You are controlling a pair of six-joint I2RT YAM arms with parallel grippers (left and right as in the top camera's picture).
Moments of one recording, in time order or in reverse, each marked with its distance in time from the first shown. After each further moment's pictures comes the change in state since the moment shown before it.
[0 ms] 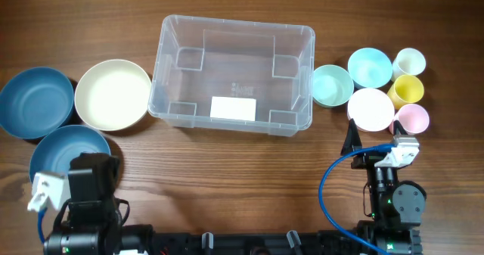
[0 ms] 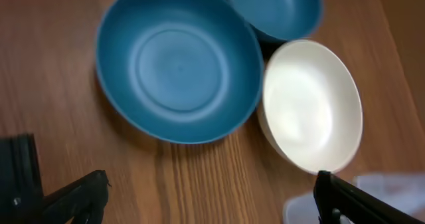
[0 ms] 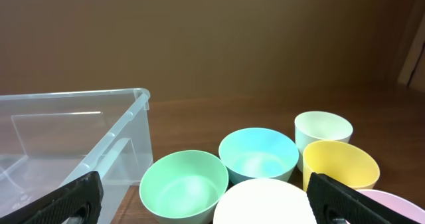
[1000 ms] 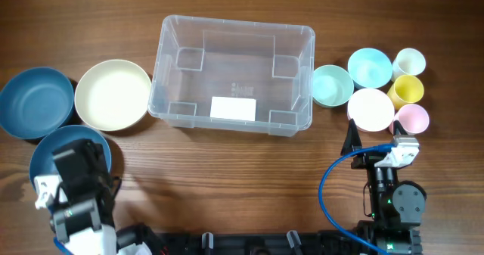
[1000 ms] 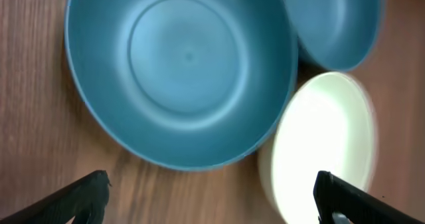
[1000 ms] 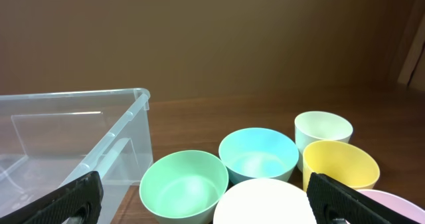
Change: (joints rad) left arm 0.351 0.184 -0.176 0.349 0.259 -0.018; right arm 0.000 0.000 0.000 0.000 0.000 0.000
